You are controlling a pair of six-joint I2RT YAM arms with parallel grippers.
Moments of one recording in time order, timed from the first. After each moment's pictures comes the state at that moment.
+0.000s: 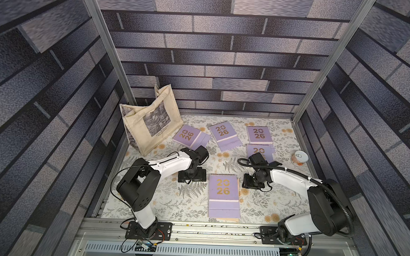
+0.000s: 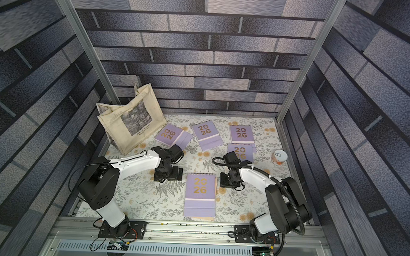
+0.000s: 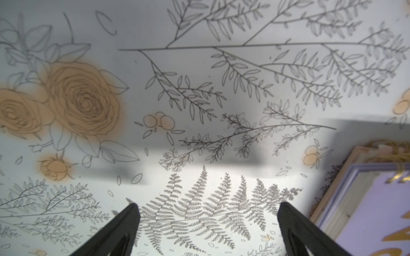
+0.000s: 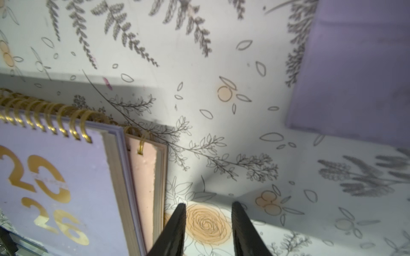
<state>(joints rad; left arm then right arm) -0.65 1.69 1.07 -0.88 0.04 -0.68 0.48 1.47 0.74 -0.64 -0.22 0.40</state>
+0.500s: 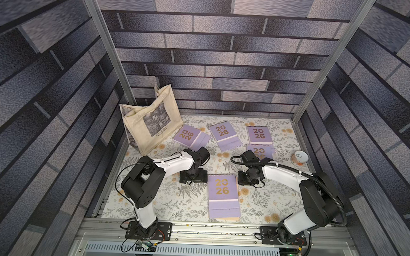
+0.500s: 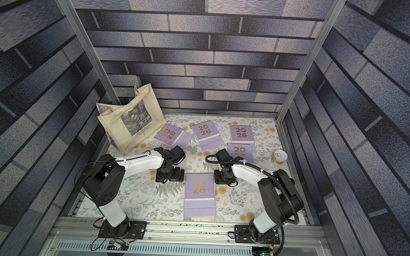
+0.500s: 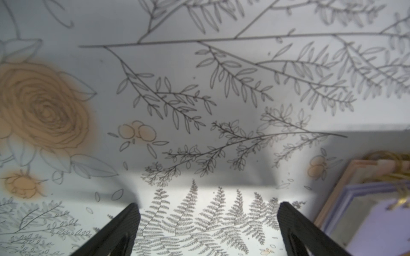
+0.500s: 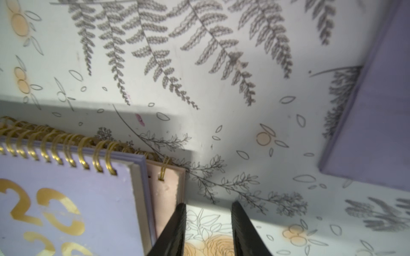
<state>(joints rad) -0.65 1.74 1.07 -0.85 0.07 -0.68 0.57 1.58 0.85 -0.63 -0.14 0.45</state>
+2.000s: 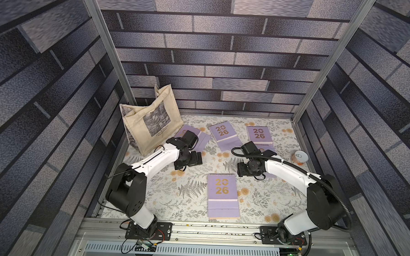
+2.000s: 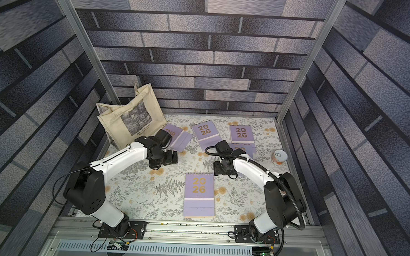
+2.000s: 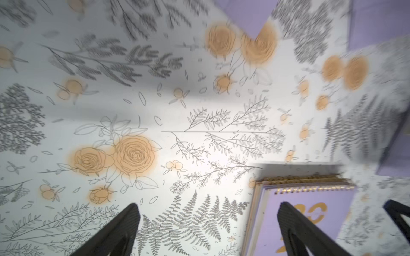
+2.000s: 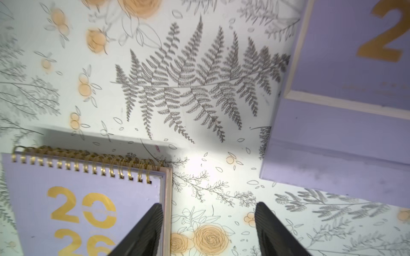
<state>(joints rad) -0.42 1.54 1.17 -0.84 0.13 -0.64 0.54 1.52 1.03 -0.77 0.01 0.37</state>
